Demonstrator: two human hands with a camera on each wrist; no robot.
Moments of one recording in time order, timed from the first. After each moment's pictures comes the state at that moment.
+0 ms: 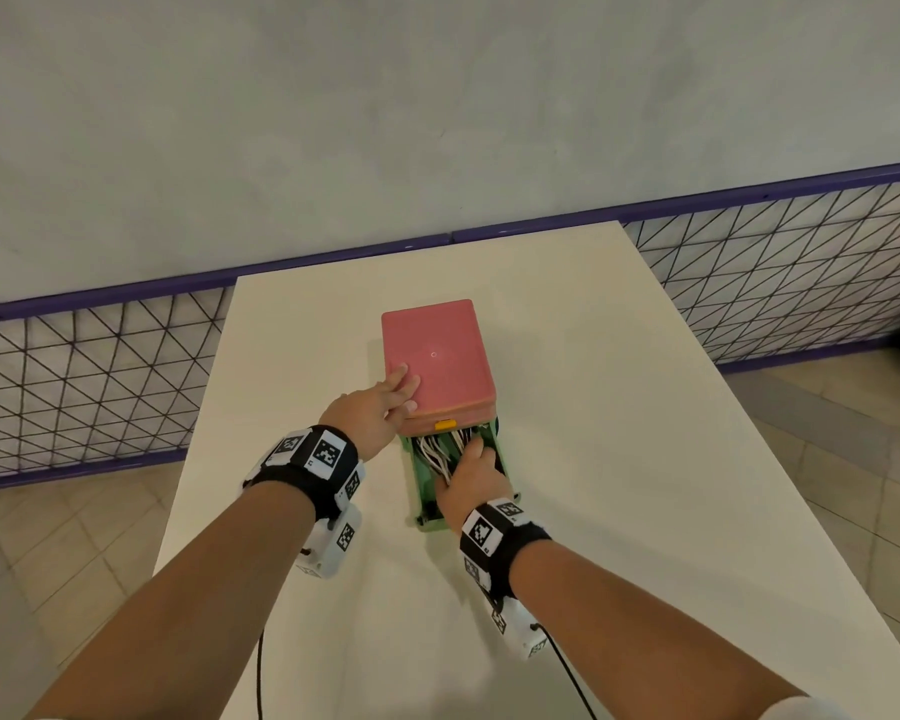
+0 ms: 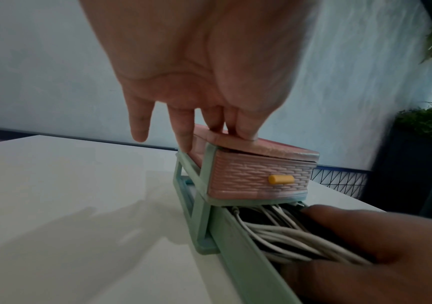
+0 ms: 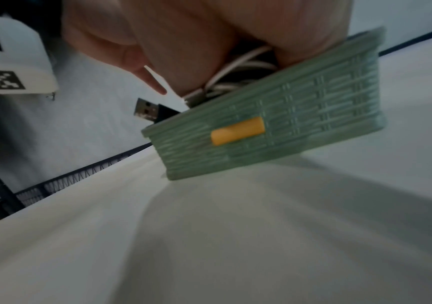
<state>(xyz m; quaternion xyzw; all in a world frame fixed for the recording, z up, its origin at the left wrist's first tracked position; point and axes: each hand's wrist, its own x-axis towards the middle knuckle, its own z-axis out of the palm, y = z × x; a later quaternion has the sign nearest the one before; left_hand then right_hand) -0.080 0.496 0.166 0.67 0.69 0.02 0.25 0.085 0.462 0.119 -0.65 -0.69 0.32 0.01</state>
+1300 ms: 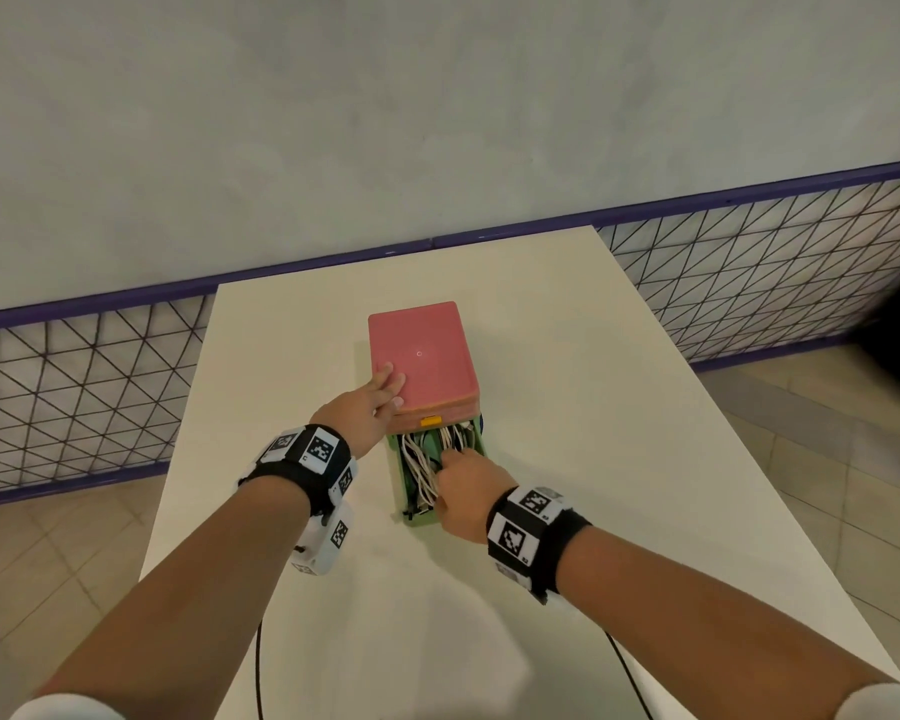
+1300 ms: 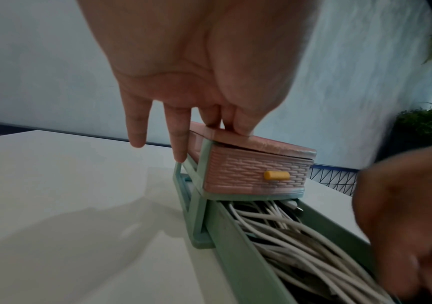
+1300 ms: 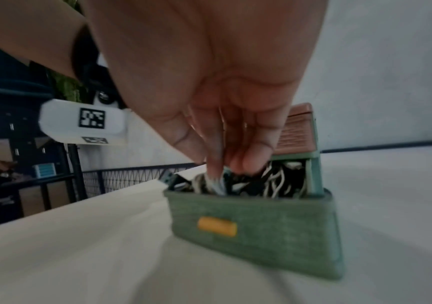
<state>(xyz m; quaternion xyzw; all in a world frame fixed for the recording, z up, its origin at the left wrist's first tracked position) -0.076 0.495 0.167 0.66 0.70 0.06 0.25 0.119 0.457 0.170 -0.38 -0.90 0.18 -0.11</state>
